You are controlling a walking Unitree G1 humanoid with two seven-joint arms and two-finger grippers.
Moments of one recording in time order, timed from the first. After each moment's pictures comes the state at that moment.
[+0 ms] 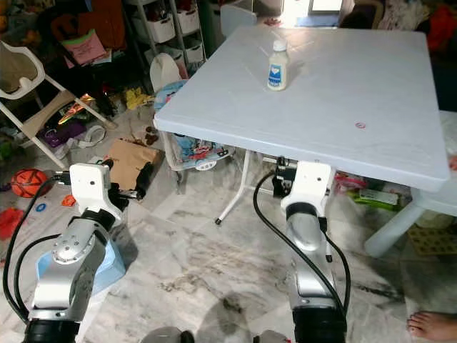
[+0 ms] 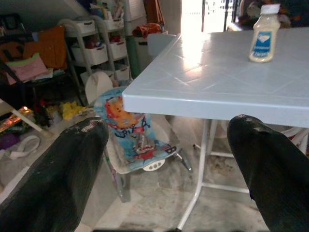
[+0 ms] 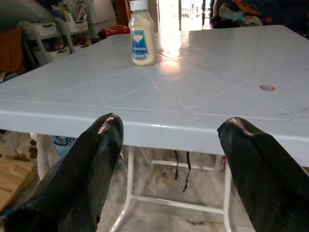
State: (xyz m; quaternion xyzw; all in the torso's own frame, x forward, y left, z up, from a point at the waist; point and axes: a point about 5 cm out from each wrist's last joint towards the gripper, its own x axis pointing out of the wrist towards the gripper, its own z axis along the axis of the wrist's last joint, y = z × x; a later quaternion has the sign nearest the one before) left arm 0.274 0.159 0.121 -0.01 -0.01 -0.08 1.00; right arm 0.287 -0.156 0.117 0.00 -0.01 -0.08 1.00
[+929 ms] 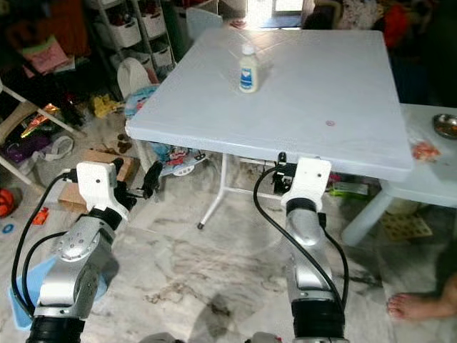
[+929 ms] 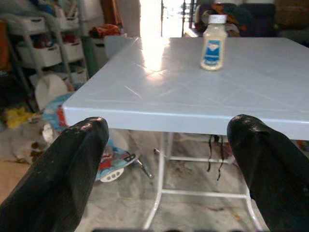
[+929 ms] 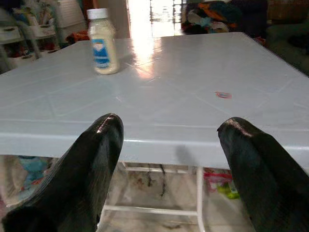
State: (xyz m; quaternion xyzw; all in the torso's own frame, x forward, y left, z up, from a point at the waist) left arm 0.274 0.147 0.120 -0.04 -0.01 -0.11 0.99; right arm 0.295 -0.156 0.114 0.01 -0.01 -0.08 1.00
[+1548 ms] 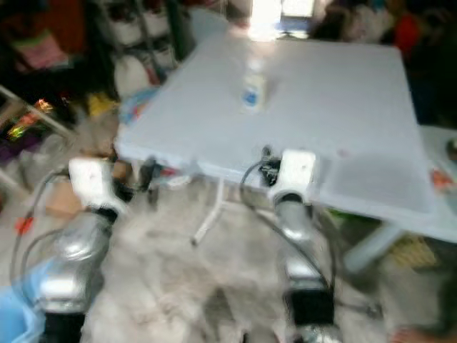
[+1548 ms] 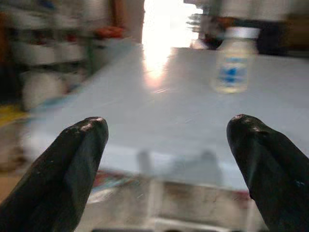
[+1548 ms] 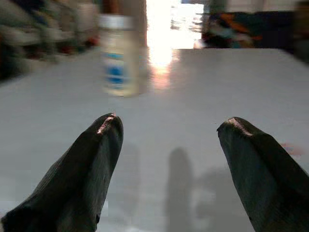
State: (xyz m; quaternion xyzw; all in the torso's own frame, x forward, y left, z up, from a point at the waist) left arm 0.278 0.125 0.117 -0.07 -0.01 -0.12 0.99; right arm 0.299 -0.166 0.111 -0.01 -0.01 -0.08 1.00
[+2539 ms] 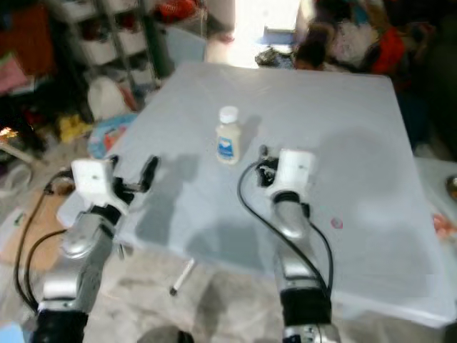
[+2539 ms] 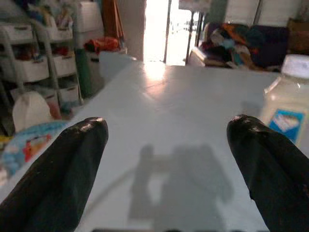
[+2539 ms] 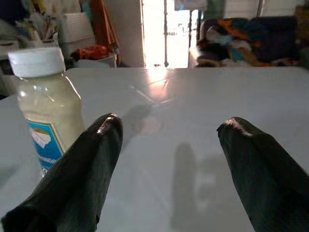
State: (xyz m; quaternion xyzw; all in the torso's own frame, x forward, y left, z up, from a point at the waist) left arm 0.282 0.143 0.121 -0.06 -0.03 -0.09 0.99; right arm 0.304 -0.142 0.119 0.00 -0.03 -0.04 1.00
